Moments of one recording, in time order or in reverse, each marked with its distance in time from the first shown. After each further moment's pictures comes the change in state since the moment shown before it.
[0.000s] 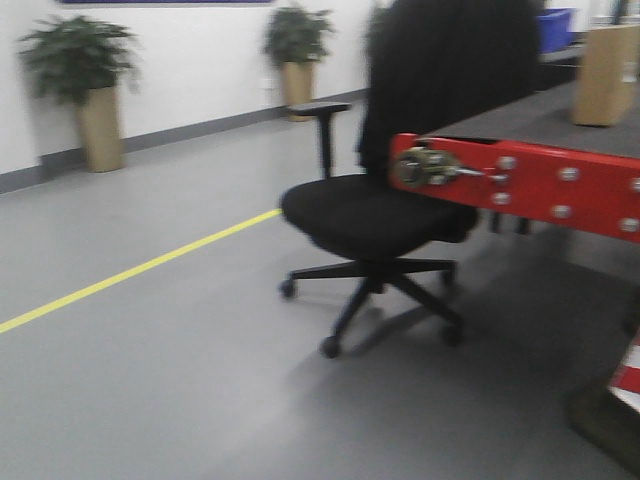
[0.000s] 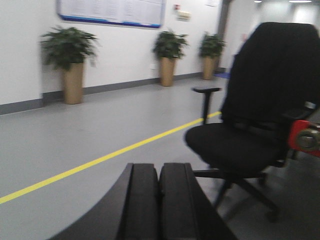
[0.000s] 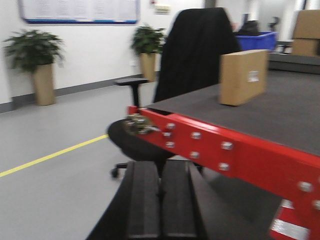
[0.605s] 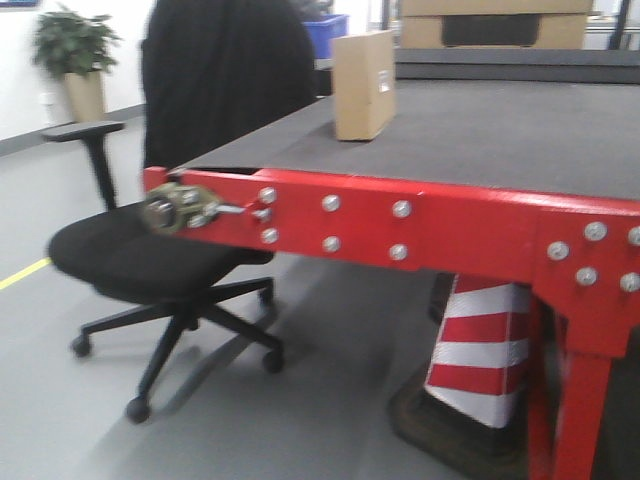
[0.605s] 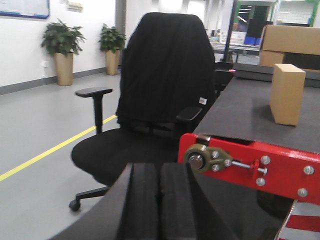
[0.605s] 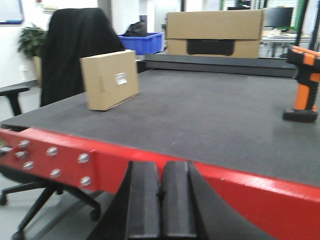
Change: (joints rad) left arm 0.000 0.000 0.000 0.000 0.000 0.000; right arm 0.000 0.000 0.000 0.000 0.000 0.000
